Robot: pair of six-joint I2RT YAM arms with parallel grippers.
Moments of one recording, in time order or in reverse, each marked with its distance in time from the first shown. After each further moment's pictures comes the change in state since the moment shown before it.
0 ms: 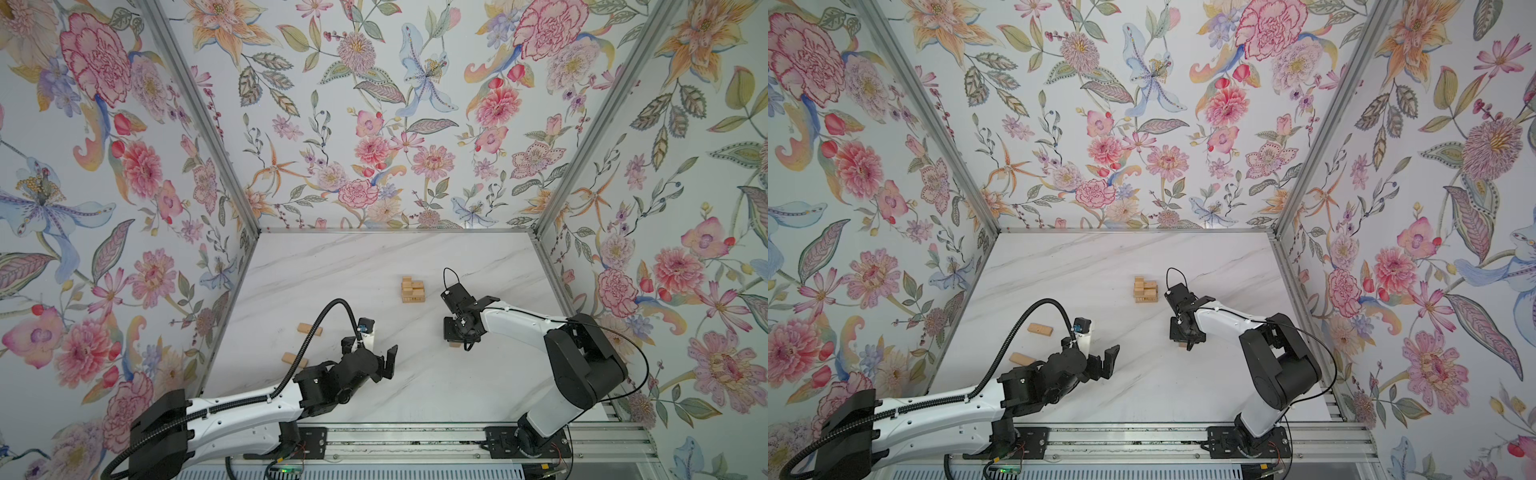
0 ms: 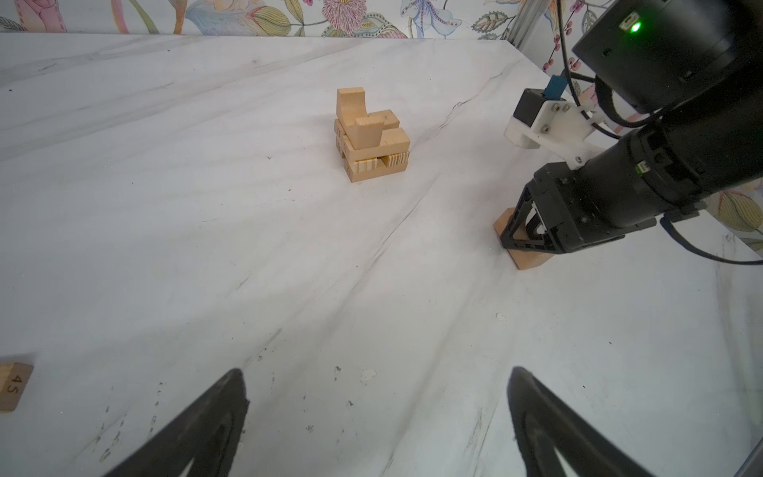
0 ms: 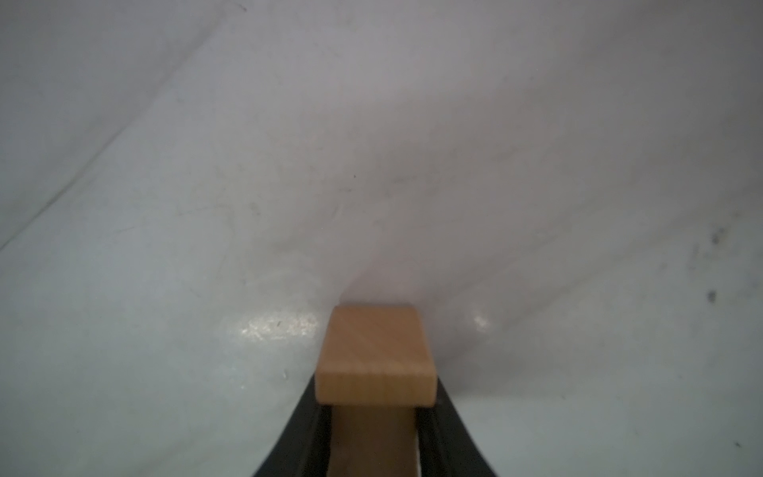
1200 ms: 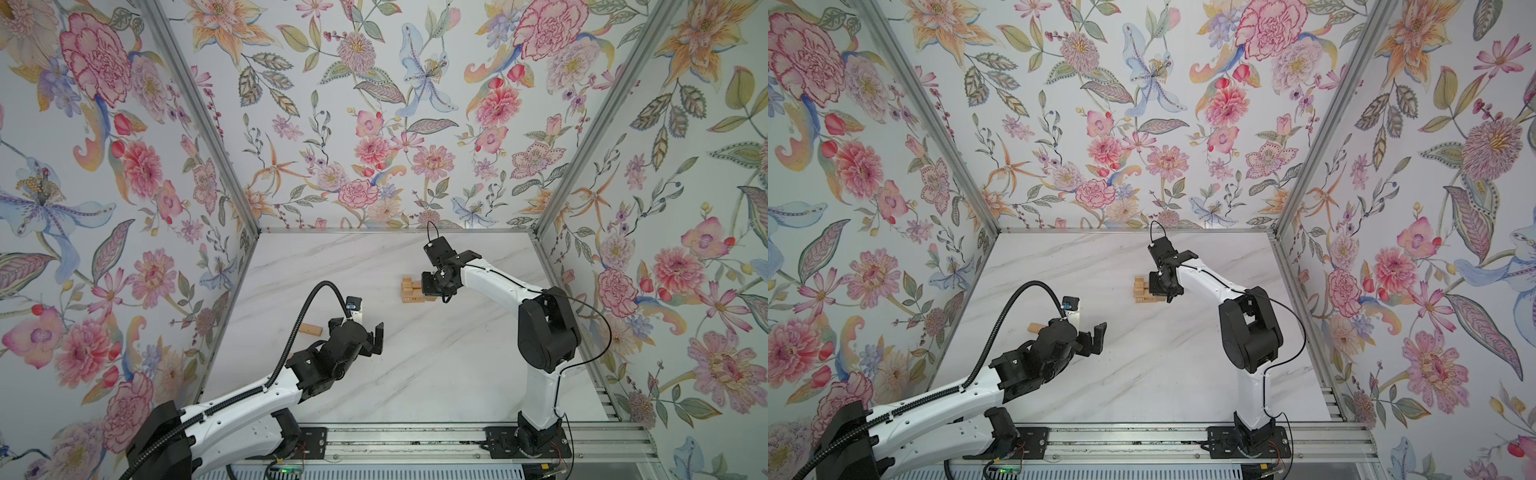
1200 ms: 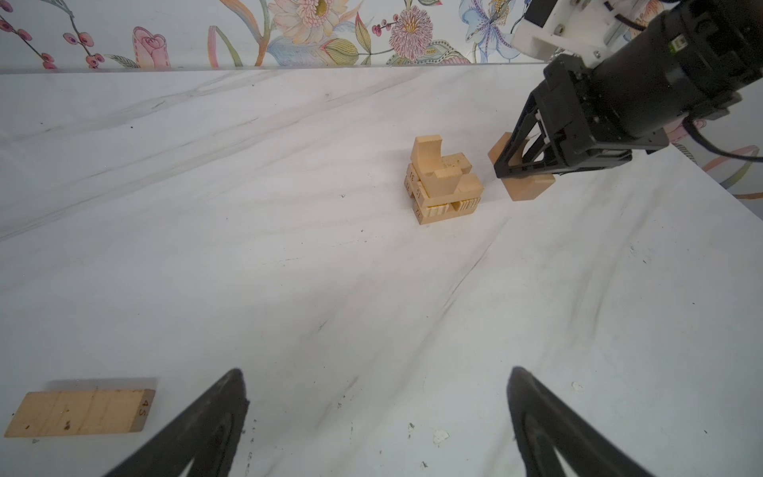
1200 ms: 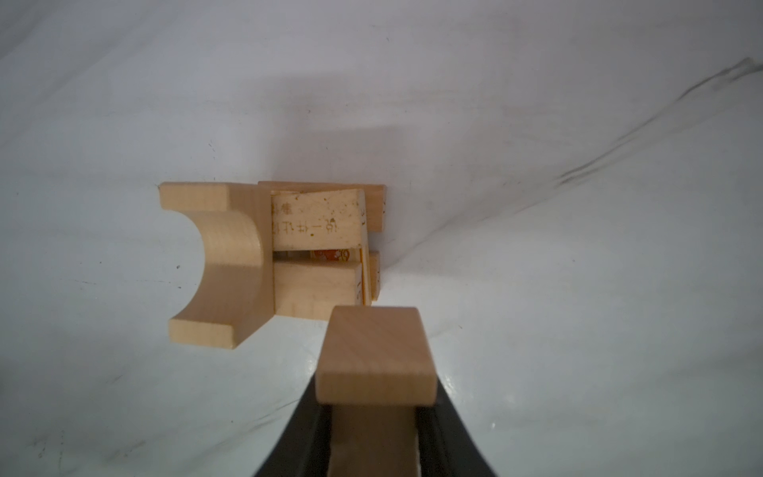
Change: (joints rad) left arm 0.241 0.032 0.113 -0.088 0.076 0.117; right arm -0.032 0.329 0.656 -0.174 -0.079 -0.119
